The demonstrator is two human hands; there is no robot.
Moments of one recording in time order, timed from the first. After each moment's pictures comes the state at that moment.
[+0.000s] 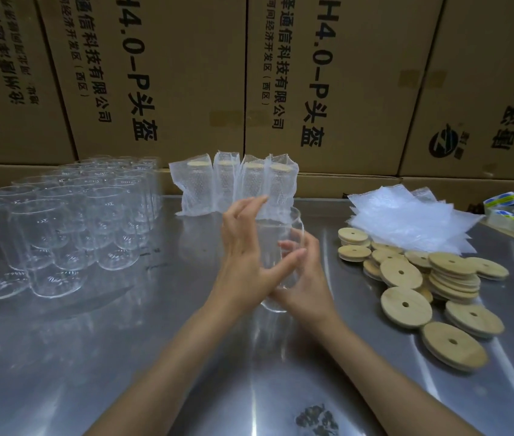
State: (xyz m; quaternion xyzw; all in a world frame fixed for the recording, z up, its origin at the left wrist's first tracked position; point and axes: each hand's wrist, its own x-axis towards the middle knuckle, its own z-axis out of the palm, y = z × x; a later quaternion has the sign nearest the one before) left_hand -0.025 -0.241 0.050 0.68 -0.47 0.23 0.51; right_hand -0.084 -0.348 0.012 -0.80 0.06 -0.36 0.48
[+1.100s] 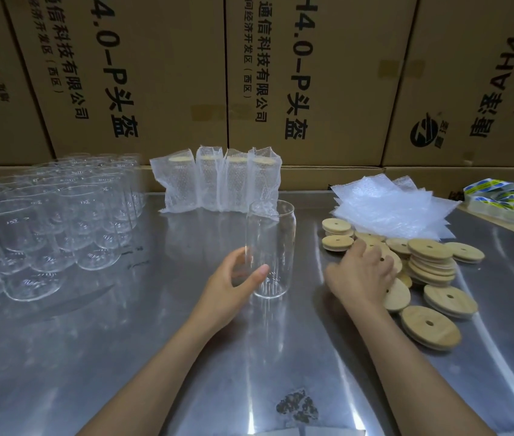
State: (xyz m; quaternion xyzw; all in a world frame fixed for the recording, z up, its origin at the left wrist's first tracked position) left_hand -0.011 -0.243 -0.004 0.71 -0.35 -0.08 0.60; right_hand -0.116 -0.418 0.024 -0.83 0.49 -0.21 0.14
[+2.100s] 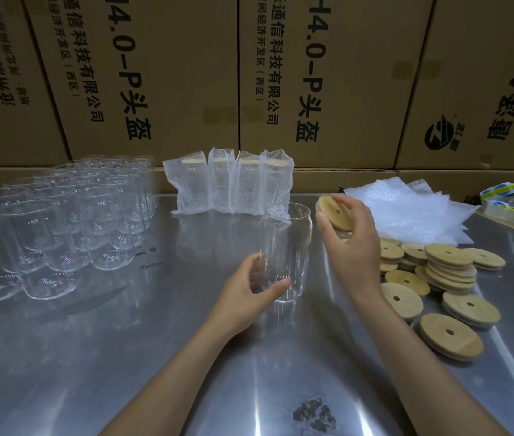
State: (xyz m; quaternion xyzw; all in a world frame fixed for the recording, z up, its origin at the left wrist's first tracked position) left_hand -0.007 -0.246 -0.011 0.73 -0.35 -0.09 0.58; right_hand -0.100 -0.397 0.050 -0.74 0.12 -0.57 0.34
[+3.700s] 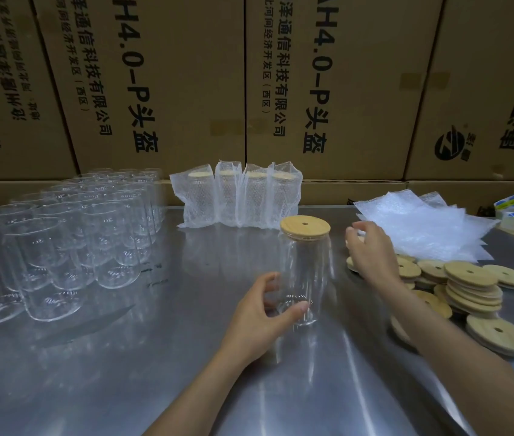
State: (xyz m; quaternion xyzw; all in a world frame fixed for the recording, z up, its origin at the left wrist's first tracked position) left_hand -0.011 -0.250 -0.007 0.73 -0.35 -0.10 0.58; right_hand -0.055 -0.475 0.045 -0.82 0.31 -0.39 0.29
